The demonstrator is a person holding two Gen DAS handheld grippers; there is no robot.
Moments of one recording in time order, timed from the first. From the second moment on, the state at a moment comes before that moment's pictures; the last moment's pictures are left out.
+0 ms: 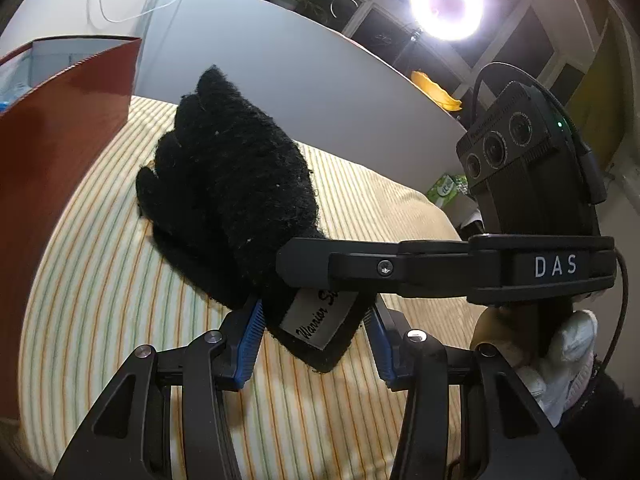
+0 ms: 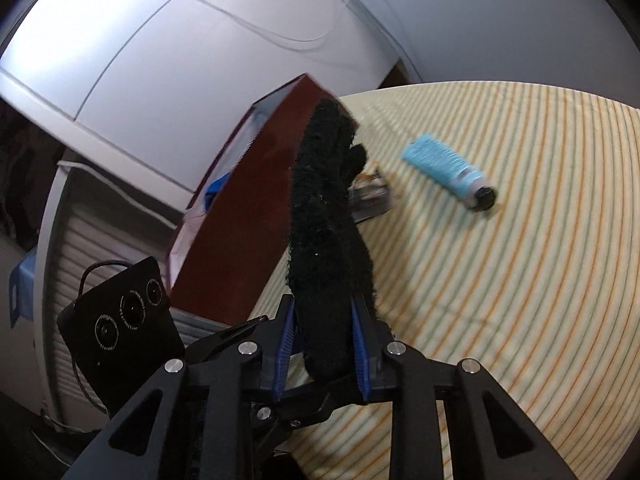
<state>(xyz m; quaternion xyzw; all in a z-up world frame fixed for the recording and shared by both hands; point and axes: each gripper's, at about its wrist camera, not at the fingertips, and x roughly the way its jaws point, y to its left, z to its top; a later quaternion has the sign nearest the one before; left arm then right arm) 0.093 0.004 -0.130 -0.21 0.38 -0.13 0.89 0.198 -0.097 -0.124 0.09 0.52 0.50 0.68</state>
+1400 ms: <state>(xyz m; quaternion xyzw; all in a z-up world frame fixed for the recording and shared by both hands) 0.091 0.096 -0.016 -0.16 0.23 -0.12 0.95 0.150 -0.039 0.030 0.05 0.39 0.53 0.75</state>
